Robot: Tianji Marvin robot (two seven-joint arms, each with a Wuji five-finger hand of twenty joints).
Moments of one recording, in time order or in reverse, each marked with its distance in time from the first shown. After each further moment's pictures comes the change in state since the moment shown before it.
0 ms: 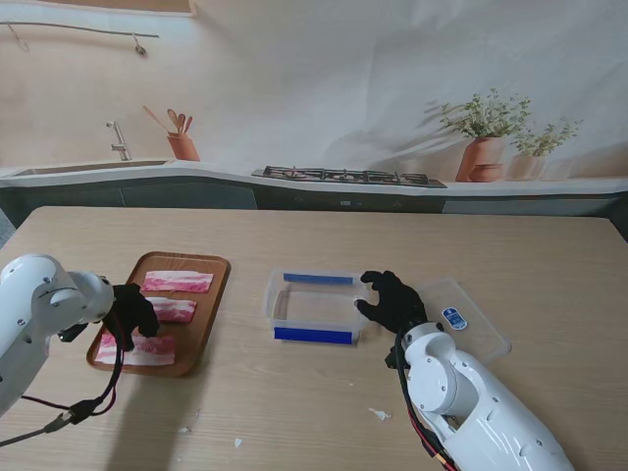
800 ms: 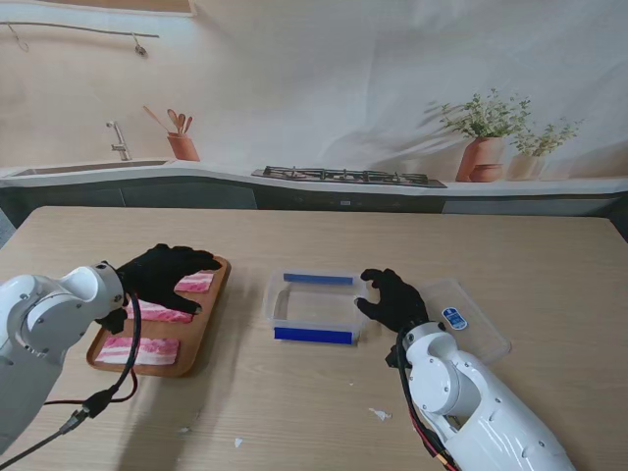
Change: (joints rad) left arm 0.169 -0.066 -0.150 -0.195 -0.316 0.226 0.339; right arm -0.010 0.000 0.015 -0.011 0.002 -0.025 -0.005; left_hand -0.095 0.120 -0.322 -0.002 -0.325 0.039 -0.232 -0.166 -0.301 0.065 -0.373 -0.317 -0.291 0.025 -0.344 -0.268 -0.037 -0.008 -0.153 -0.083; right_hand 0.000 0.001 -0.017 0.000 0.000 0.000 0.000 0.000 0.000 0.000 0.000 0.000 0.000 0.000 -0.002 0.000 0.000 0.000 0.000 0.000
